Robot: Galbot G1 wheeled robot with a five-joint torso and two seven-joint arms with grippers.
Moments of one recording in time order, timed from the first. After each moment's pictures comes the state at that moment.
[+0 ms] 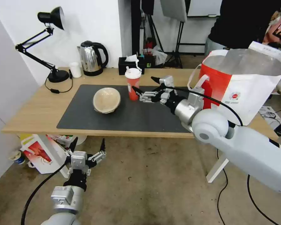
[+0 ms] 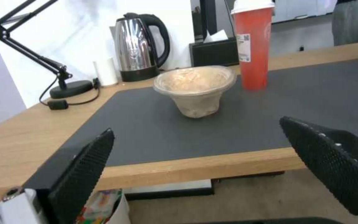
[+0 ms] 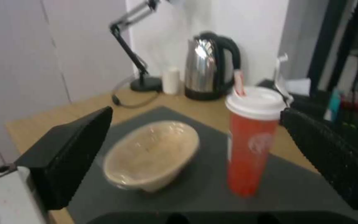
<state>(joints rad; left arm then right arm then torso) 1.80 -1.50 -0.55 -2.30 0.00 0.00 0.00 -0.34 0.75 -0.38 2.01 1.07 -0.22 0.22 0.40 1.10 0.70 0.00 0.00</state>
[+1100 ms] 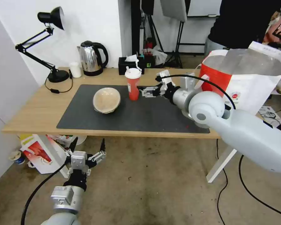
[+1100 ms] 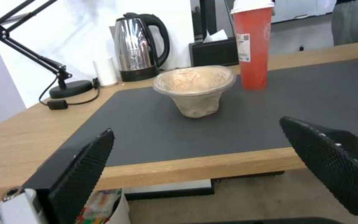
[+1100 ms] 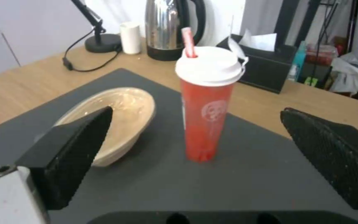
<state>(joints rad) 1.80 -1.50 -0.55 -2.30 0.00 0.00 0.00 -0.19 0.80 -0.42 1.90 1.20 -0.45 0.33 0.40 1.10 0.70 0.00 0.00</state>
